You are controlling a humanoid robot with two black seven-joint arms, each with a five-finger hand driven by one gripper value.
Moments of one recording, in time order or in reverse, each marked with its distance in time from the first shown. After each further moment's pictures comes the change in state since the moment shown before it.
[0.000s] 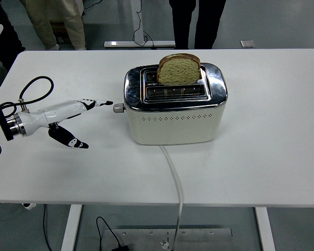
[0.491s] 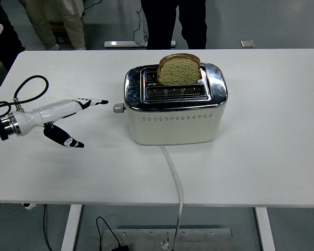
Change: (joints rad) left arm 0.003 0.012 -0.016 -0.007 -0.001 0.000 0.000; right arm 0.000 0.000 0.000 -0.001 0.000 0.000 0.000
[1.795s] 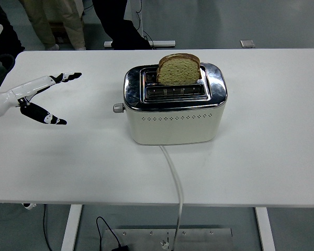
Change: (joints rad) left arm -0.025 0.034 -0.097 0.140 -0.137 -0.132 0.000; right arm 0.000 0.000 0.000 0.000 0.000 0.000 0.000
